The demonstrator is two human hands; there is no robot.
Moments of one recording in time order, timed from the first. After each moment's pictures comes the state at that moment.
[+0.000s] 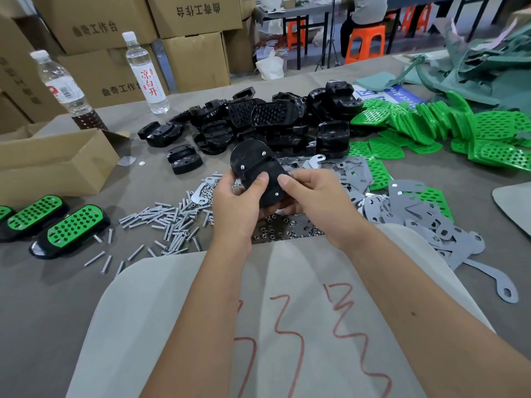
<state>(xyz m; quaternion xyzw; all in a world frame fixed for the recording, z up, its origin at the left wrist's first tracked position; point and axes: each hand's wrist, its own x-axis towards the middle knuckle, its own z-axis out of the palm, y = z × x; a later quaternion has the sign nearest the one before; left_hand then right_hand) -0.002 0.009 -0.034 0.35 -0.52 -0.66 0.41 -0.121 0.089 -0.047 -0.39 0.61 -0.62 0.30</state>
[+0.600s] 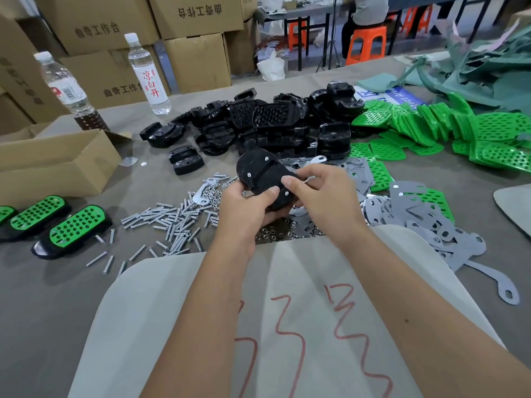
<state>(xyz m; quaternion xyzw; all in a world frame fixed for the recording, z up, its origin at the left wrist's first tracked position) 0.001 0.013 -0.032 0.32 -0.52 -0.71 0.35 -0.123 0.089 -0.047 -0.35 0.71 -0.59 0.15</state>
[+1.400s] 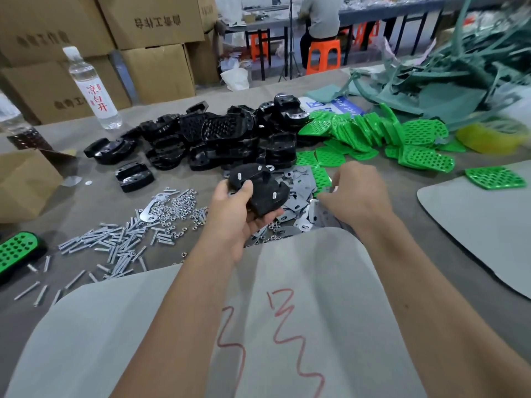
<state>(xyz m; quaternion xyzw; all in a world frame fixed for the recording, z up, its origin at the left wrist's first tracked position) -0.052 0.052 -0.017 0.31 -0.47 -0.77 0.29 -0.205 0.171 -0.010 -0.26 0.94 -0.22 0.01</state>
